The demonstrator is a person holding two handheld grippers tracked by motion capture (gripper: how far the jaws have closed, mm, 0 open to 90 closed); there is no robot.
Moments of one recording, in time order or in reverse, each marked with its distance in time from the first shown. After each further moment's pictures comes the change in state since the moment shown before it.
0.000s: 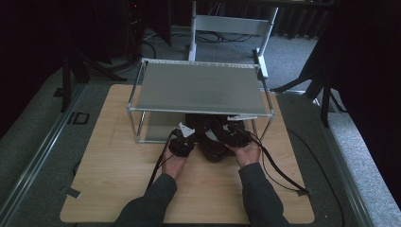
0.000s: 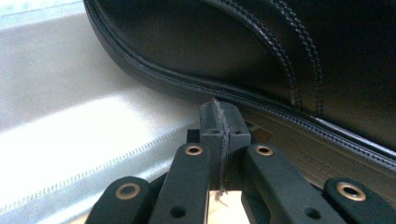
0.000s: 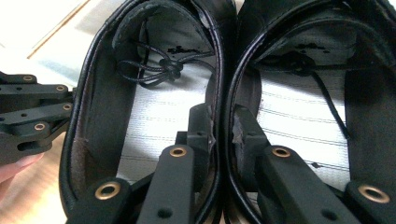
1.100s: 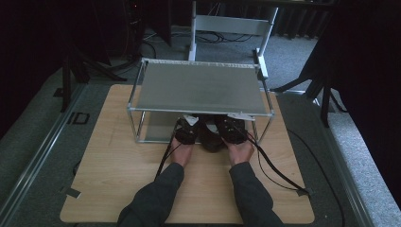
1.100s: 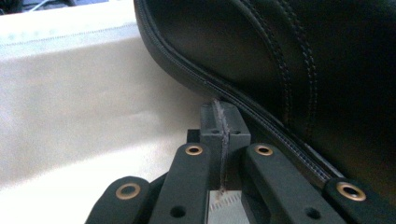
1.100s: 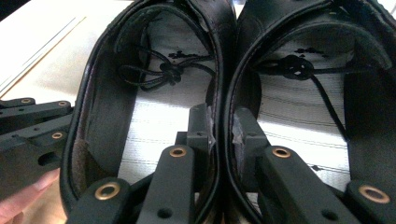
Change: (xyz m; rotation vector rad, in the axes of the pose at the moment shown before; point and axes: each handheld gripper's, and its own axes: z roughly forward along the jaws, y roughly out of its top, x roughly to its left) left arm 0.007 0.027 0.038 -0.062 0.095 -0.075; right arm 0.000 0.002 0.024 -0.155 -0.128 0.124
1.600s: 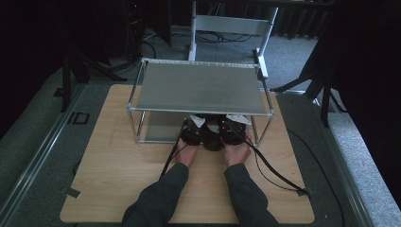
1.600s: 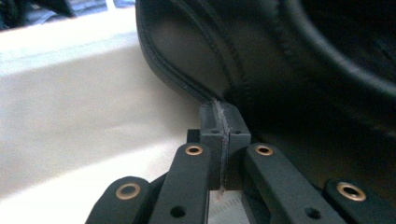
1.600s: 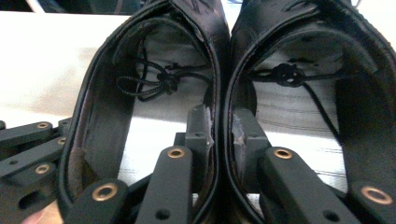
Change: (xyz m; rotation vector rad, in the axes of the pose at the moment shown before) left arm -0.019 0.001 0.008 0.006 0.007 0.059; right arm 0.006 -0.009 0.010 -0.072 -0.135 0.014
